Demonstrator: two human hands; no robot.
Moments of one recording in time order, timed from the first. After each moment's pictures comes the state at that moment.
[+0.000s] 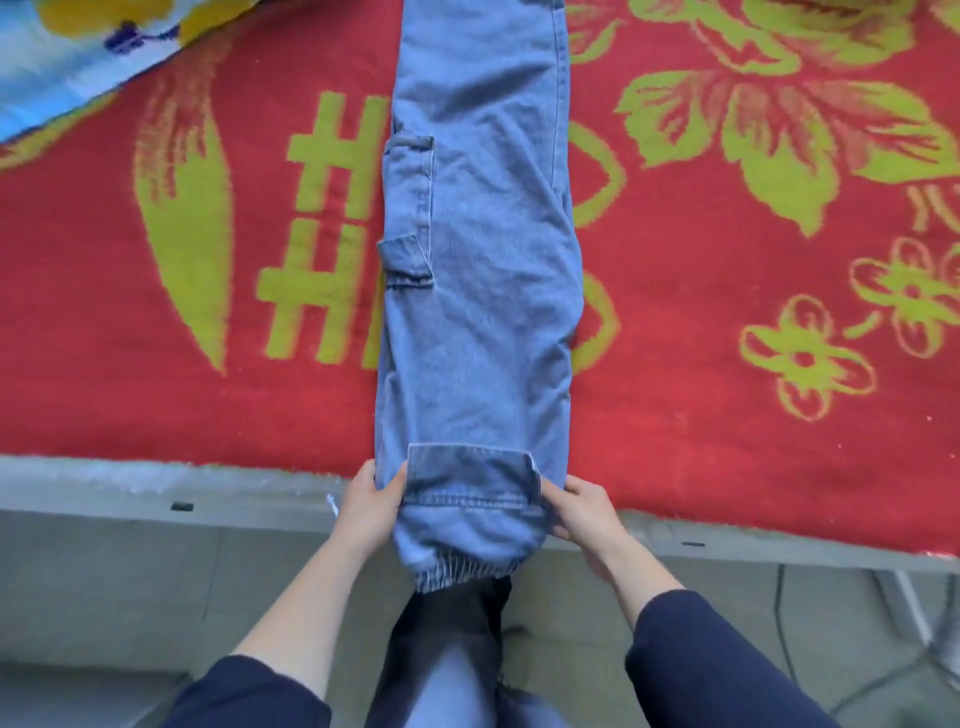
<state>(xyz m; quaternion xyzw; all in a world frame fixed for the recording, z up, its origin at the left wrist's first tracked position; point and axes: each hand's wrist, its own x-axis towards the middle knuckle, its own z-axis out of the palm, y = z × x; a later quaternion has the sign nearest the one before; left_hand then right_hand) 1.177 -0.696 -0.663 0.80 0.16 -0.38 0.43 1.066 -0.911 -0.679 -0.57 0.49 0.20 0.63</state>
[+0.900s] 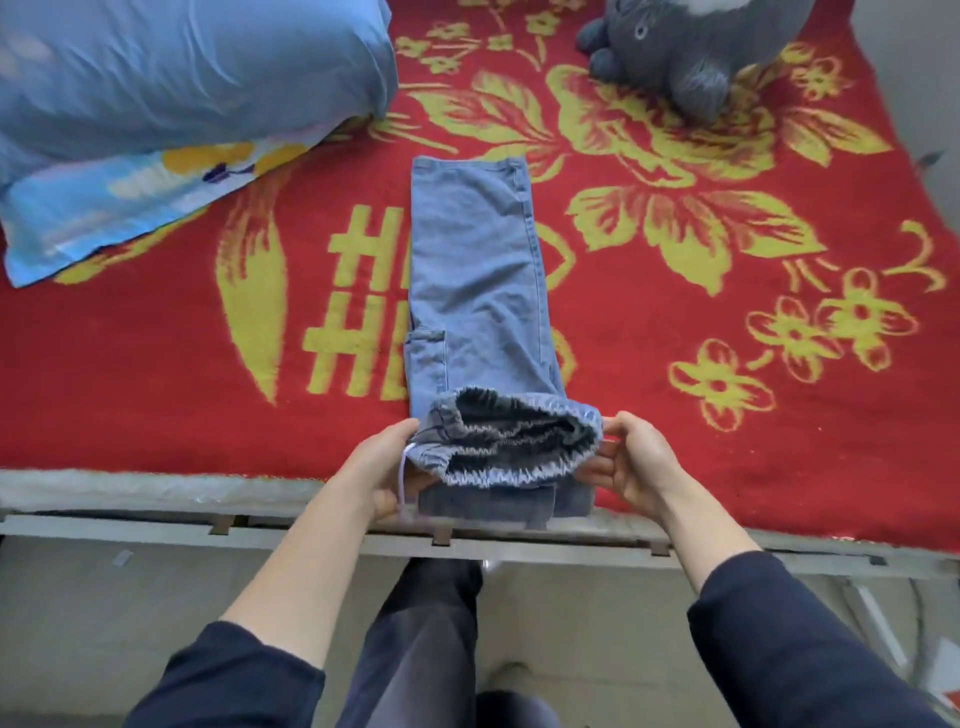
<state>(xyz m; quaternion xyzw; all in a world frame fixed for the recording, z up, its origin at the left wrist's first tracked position) 1.184 -0.730 -0.492 0.62 0.25 -0.47 0.58 1.060 -0.963 -0.495 -0.49 0.48 0.10 0.72</state>
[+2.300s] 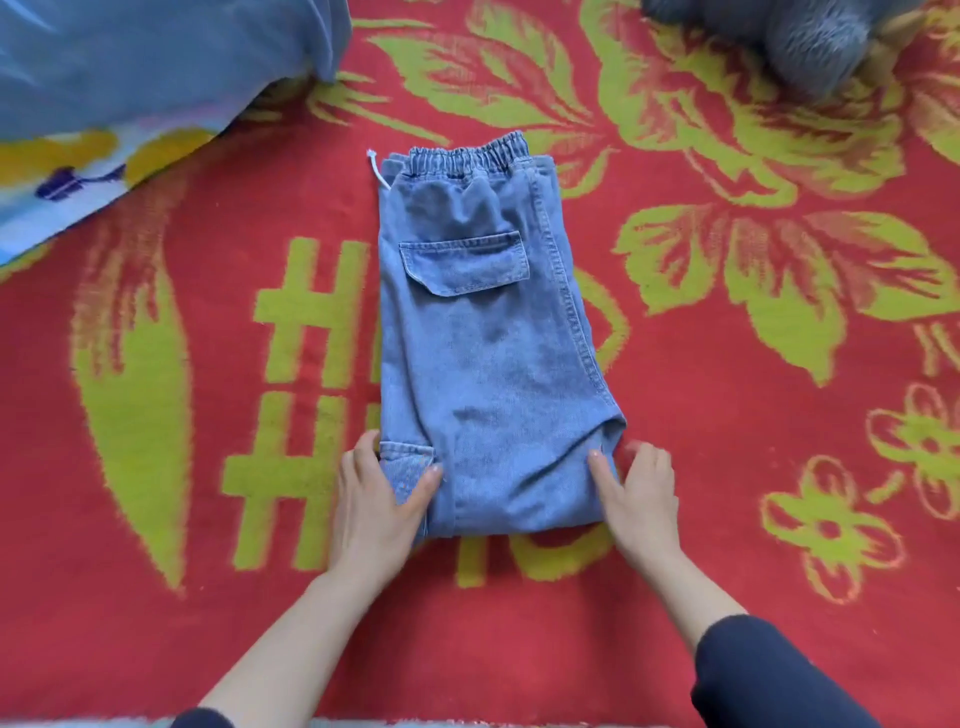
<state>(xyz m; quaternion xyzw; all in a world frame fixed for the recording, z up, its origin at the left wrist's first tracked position) 1.368 -0.801 -0.647 0.92 -0.02 -0.24 0.30 1.252 -1.031 -0.648 -0.83 0.48 0.11 0.28</state>
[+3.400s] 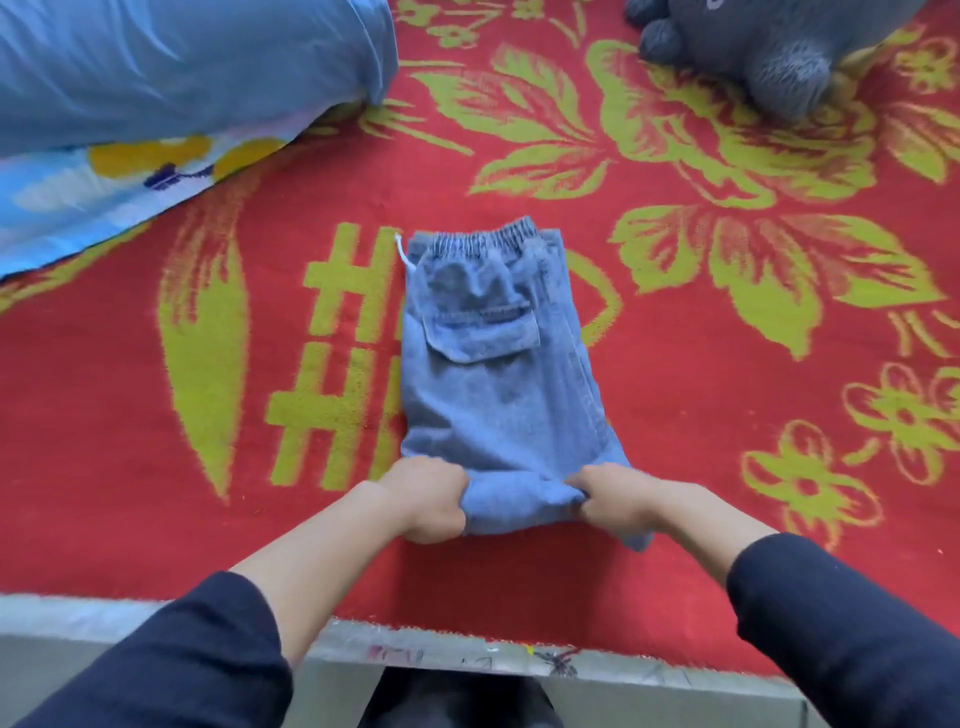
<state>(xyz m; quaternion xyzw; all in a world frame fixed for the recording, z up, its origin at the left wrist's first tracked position) 1.319 -0.810 -0.583 0.81 -0.41 -0.39 -0.10 1.224 -1.012 -0.582 -0.87 0.05 0.46 0.17</state>
